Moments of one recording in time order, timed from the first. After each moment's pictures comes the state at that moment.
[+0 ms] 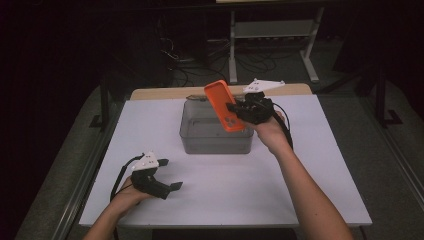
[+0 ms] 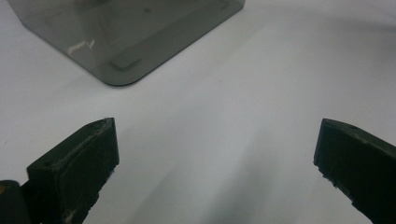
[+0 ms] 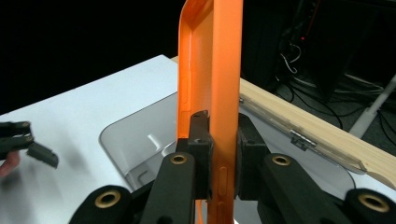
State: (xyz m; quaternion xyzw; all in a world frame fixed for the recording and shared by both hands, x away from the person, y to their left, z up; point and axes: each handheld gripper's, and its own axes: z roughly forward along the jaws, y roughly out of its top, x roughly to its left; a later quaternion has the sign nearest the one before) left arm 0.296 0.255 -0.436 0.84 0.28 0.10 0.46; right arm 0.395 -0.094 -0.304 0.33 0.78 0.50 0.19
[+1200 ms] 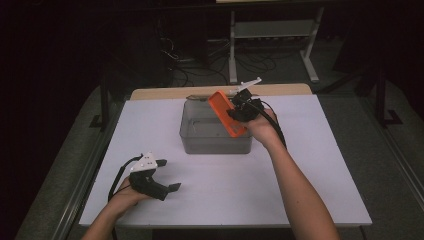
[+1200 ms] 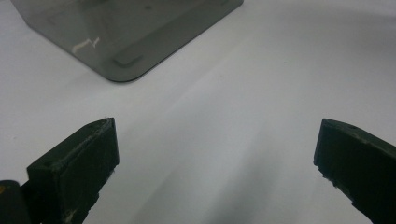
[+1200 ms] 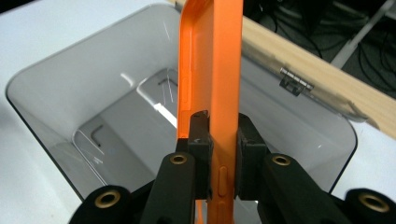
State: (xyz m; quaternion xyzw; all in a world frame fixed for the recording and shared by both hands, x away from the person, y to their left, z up) left arm 0.293 0.258 -0.435 0.85 0.27 0.10 0.45; right arm 0.433 -0.072 -0.332 0.38 0.84 0.35 0.18
